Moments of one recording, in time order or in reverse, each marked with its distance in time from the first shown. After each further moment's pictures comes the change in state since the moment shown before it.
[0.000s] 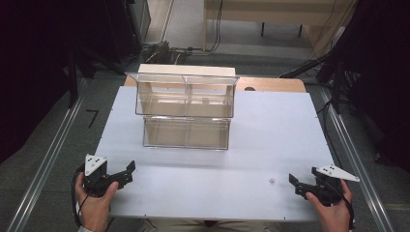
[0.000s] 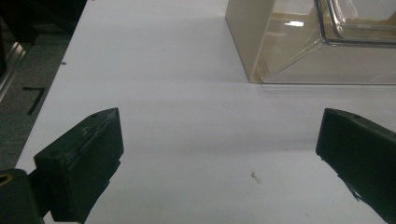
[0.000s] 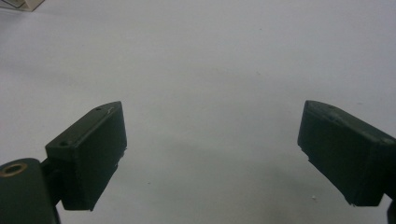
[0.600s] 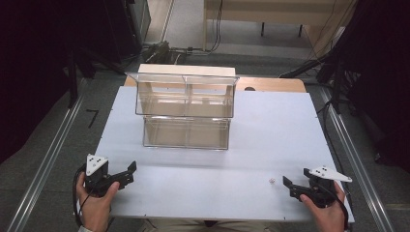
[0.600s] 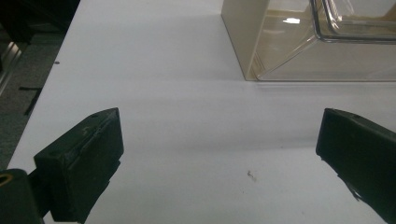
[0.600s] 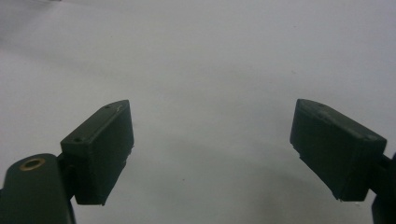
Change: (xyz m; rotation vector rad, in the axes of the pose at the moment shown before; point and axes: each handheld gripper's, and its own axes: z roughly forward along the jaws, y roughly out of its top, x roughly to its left) left arm -0.001 0.000 0.001 0.009 -0.007 0.009; right arm 0.016 -0.001 0.002 0.020 0.048 -0.043
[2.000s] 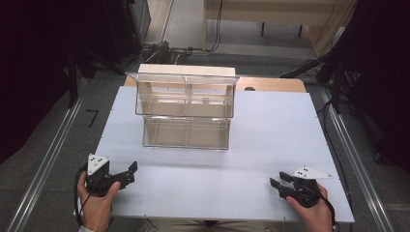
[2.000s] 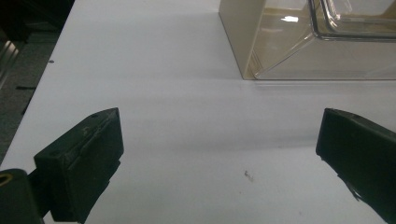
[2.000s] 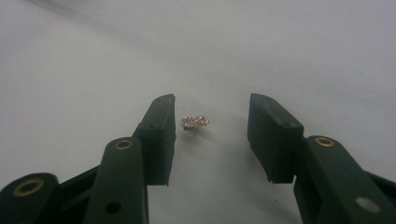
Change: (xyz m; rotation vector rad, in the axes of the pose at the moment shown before) left arm -0.002 0.000 0.002 0.004 -0.005 0.000; right arm 0.029 0.002 0.018 0.054 0.145 -0.095
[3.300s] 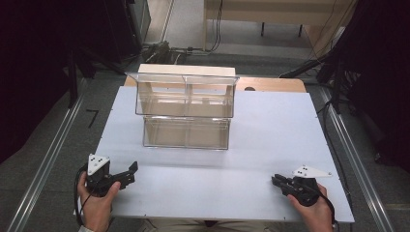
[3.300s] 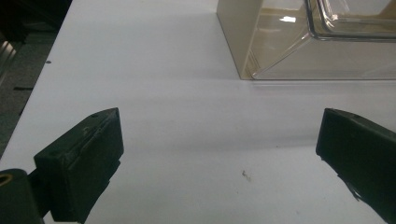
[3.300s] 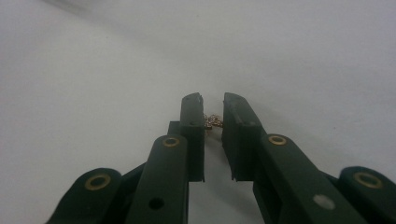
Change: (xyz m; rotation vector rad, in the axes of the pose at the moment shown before) left arm 0.000 0.000 0.000 -0.001 -0.008 0.001; right arm -0.003 0.002 0.001 0.012 0.049 0.002
